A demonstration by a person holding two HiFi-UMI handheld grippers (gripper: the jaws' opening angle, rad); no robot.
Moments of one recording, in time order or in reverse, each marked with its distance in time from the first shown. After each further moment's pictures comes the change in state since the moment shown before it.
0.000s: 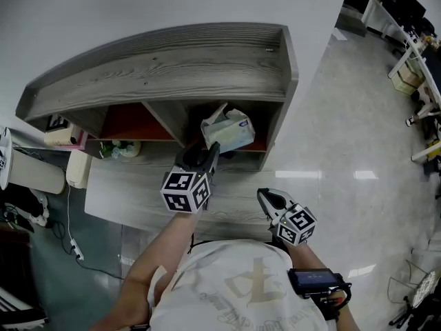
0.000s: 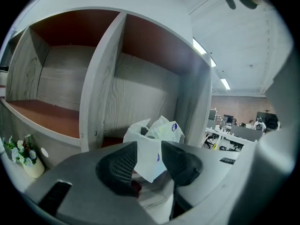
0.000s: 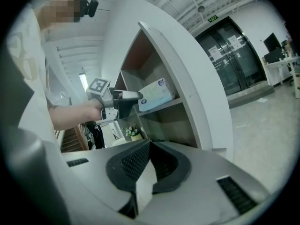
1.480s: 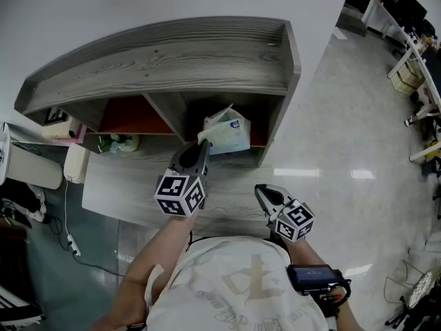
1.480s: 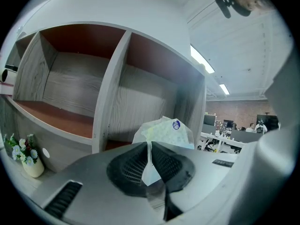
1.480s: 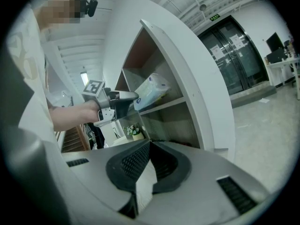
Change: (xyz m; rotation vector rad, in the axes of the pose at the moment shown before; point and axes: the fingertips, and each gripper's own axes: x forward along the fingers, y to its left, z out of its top) left arm -0.023 0.002 0.004 -0.013 -0.088 -0.003; right arm 0.003 0.004 -0.002 -0.011 0.015 0.016
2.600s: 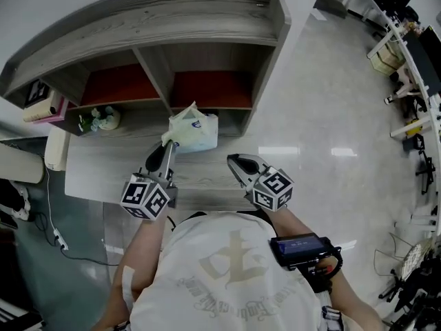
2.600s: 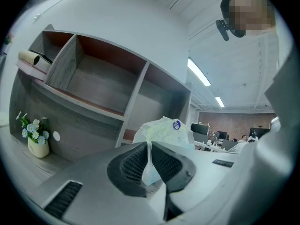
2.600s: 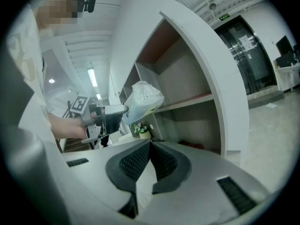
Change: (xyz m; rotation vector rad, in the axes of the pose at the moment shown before) left arm -0.105 0.028 -0.045 -0.097 -0.084 -0.064; right arm 0.027 0.053 -0.005 -0.064 0.019 0.057
